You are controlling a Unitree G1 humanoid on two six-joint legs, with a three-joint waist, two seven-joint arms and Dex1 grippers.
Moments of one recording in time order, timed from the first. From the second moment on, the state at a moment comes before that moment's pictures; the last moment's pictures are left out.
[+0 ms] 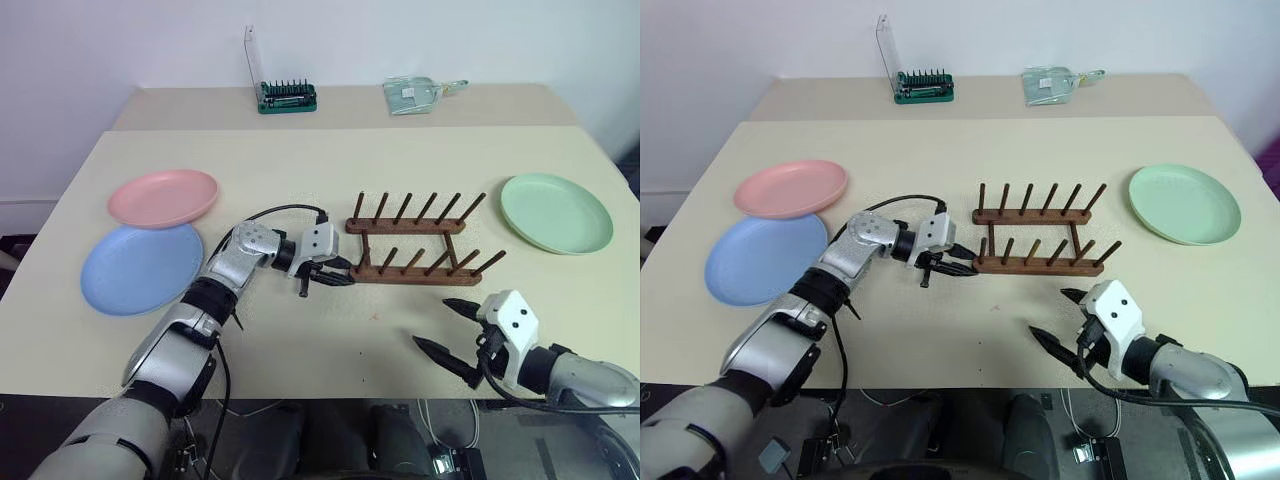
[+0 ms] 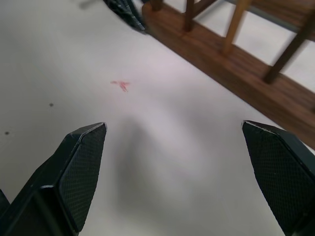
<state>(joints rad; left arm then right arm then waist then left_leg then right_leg) -0.87 0.27 -0.41 0.80 -0.07 -0.17 -1.29 0.40 -0.71 -0.26 -0.70 0.46 0.55 0.66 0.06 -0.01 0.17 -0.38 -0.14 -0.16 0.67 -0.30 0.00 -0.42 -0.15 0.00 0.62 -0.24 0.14</state>
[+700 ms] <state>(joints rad) -0.58 0.31 -0.40 0.08 -0.08 0.33 -1.12 0.36 -0.79 -0.28 -0.58 0.32 0.60 0.62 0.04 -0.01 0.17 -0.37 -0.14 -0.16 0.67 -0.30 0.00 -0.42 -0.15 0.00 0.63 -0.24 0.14</state>
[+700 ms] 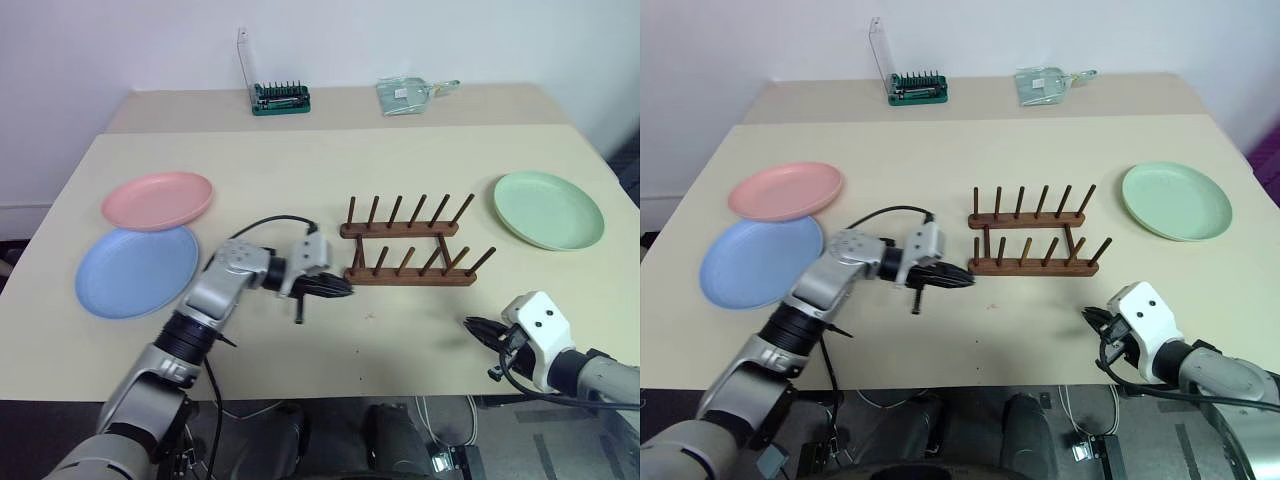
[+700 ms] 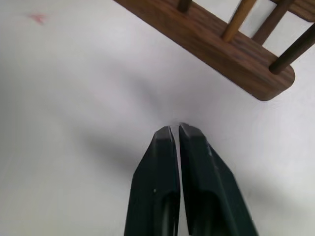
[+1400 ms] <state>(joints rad) -0.63 0.15 -0.45 0.21 0.12 0.43 -0.60 -0.17 -0.76 -0.02 -0.11 0.06 0.49 0.54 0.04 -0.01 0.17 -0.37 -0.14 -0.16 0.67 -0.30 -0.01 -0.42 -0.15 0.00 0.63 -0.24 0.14</state>
